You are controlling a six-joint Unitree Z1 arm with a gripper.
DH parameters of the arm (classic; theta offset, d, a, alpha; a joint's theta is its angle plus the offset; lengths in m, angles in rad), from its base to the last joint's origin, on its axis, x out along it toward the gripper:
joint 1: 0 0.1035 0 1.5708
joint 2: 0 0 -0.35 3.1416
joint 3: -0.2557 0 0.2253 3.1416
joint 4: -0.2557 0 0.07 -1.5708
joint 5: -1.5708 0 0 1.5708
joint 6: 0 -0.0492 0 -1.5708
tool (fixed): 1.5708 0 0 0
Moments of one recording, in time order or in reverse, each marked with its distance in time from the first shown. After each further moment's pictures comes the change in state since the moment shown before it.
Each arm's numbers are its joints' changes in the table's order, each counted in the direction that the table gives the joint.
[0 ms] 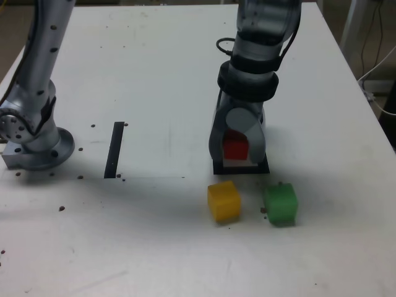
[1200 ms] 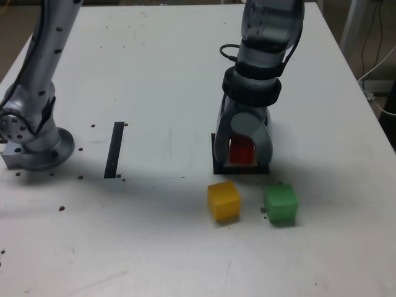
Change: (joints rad) arm 0.024 -0.038 0.007 0.040 0.009 -0.007
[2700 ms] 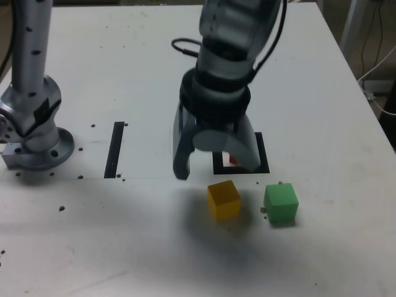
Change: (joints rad) arm -0.312 0.117 -0.005 -0.188 0.014 0.474
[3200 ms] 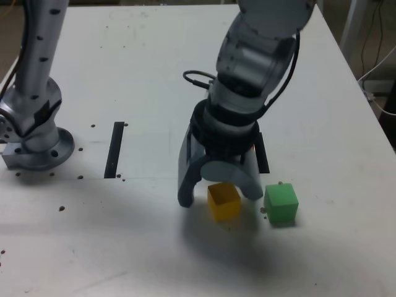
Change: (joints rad) arm -0.015 -0.096 -0.002 0.058 -0.072 -0.020
